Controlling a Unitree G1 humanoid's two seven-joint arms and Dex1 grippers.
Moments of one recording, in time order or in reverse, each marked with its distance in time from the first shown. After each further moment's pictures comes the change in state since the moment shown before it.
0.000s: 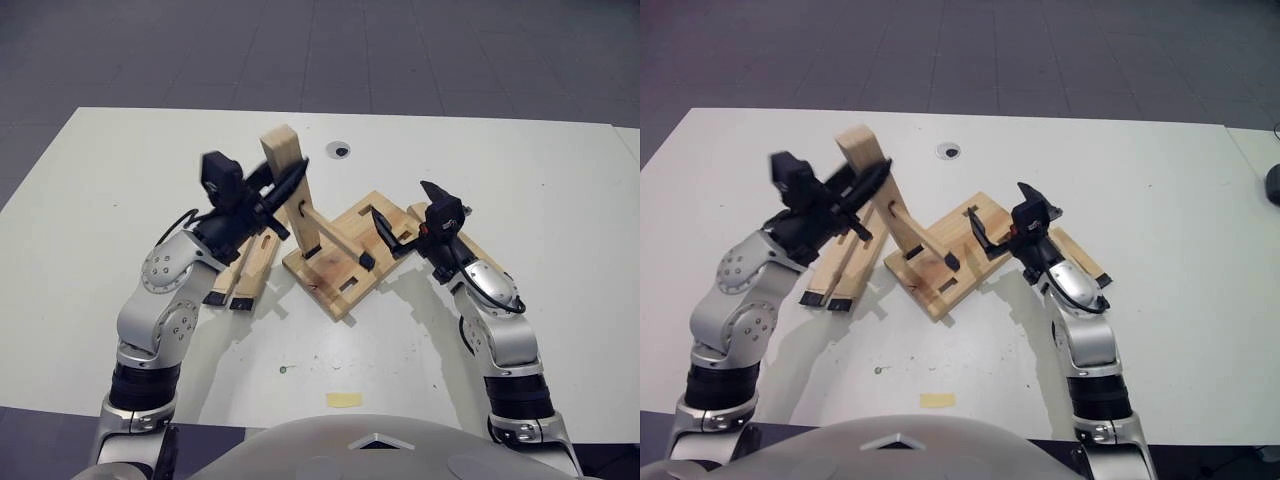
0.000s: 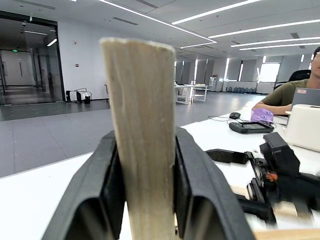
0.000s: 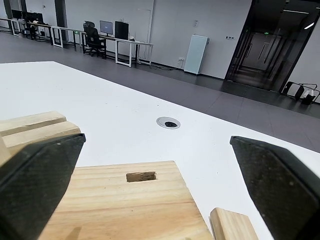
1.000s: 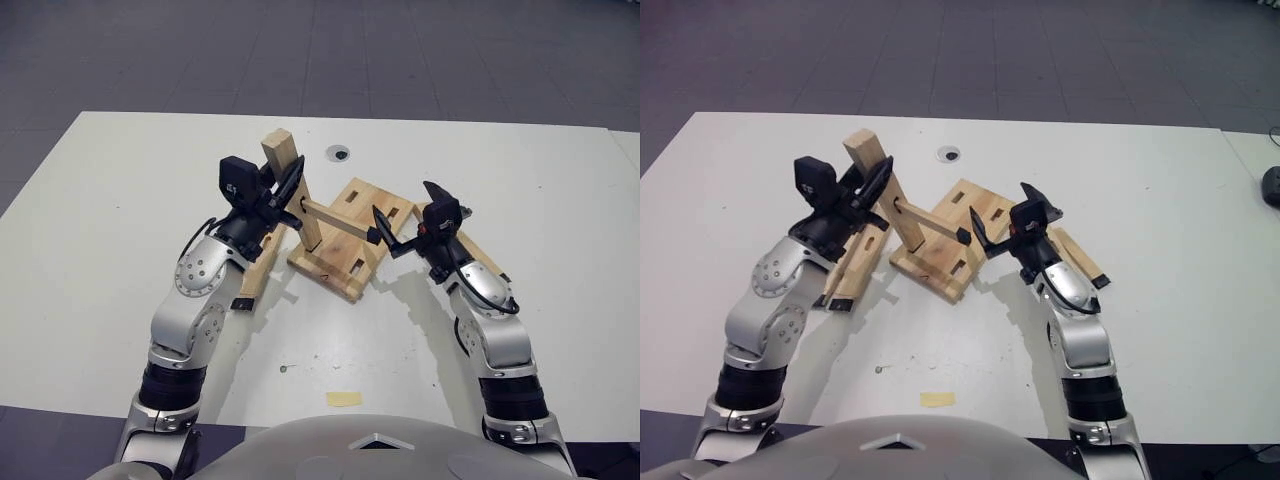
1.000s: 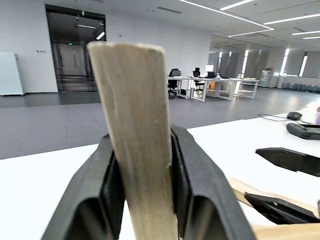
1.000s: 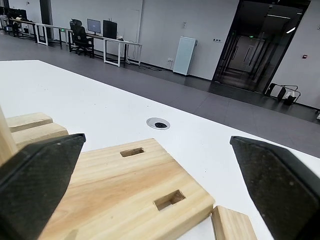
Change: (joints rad) left arm 0.039 -0.169 -0.117 -0.005 0.233 -0.086 0.334; right arm 0.007 0.031 0.011 -0.001 -0.074 0.013 -0.078
